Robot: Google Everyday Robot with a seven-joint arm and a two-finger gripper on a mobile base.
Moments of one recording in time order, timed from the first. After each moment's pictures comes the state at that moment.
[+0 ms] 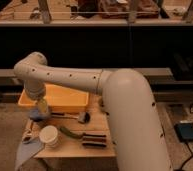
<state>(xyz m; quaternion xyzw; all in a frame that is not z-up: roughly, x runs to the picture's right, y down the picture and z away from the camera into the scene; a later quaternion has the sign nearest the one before) -0.298 0.068 0.735 -0.28 -0.23 -0.31 0.88</state>
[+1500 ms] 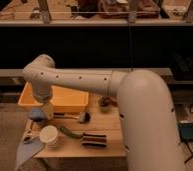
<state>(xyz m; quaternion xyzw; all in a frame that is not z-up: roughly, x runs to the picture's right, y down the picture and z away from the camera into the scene) -0.246 0.081 0.727 -0.28 -0.20 -0.23 0.91</state>
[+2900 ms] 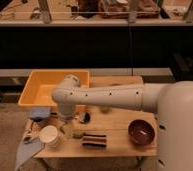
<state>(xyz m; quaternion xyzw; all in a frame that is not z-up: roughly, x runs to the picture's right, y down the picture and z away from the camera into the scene) -0.157 0.171 0.728 -0.34 -0.17 -0.15 0.91</state>
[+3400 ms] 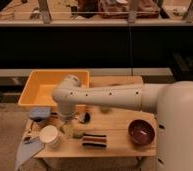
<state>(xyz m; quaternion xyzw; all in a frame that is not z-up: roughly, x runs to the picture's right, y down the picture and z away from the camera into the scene) -0.154 0.176 0.736 -0.35 -0.17 -0.14 0.91</state>
